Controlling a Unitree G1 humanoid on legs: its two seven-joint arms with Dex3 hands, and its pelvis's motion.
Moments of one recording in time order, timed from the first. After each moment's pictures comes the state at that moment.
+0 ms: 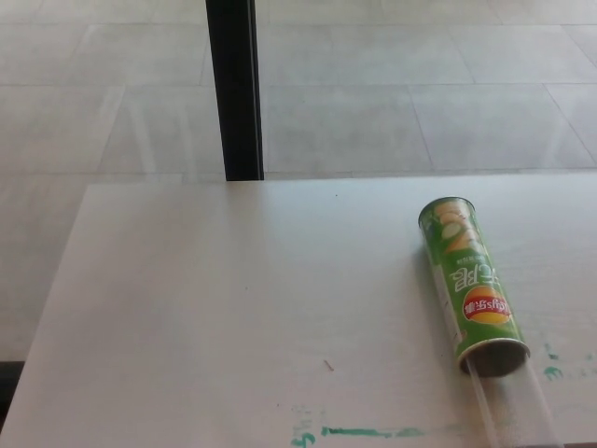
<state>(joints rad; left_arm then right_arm) 0.09 0.76 0.52 1.29 -0.14 -0.05 -0.13 0.51 -0.91 -0.05 -0.54 -0.30 -0.08 0.48</state>
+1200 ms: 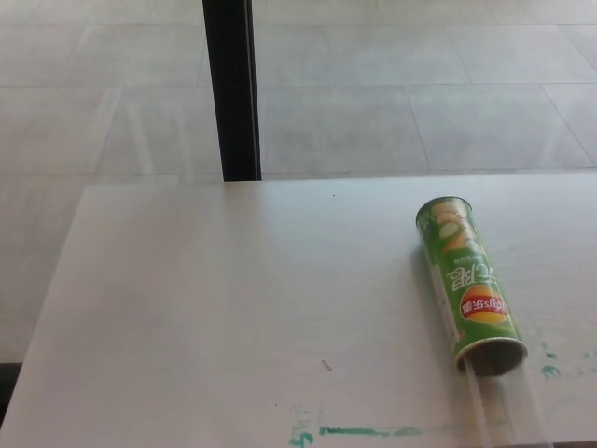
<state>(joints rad) 0.10 0.77 0.54 1.30 -0.17 -0.06 -0.13 0.36 -0.82 0.12 -0.54 -0.64 0.23 0.57</state>
